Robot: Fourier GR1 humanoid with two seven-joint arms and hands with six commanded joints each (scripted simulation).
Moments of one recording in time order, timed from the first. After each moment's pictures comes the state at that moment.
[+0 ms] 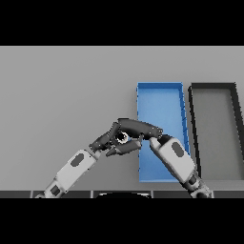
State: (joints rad) left arm -0.37 0.17 -0.61 -1.52 0.11 -0.20 -0.09; right arm -0.56 -0.14 0.39 -1.76 -0.33 0.59 0.32
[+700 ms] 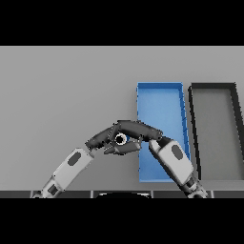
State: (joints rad) left arm -0.37 0.20 -0.58 -1.50 0.04 -0.26 -0.07; right arm -0.53 -0.10 0.37 -1.80 -0.30 0.59 0.35
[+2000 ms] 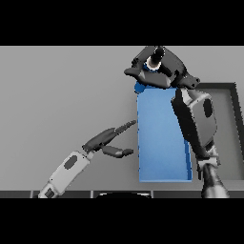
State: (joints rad) left arm -0.32 0.23 -0.58 -1.56 0.07 -0.24 0.09; right arm -1.07 -0.30 0.03 -1.50 -0.66 0.27 0.46
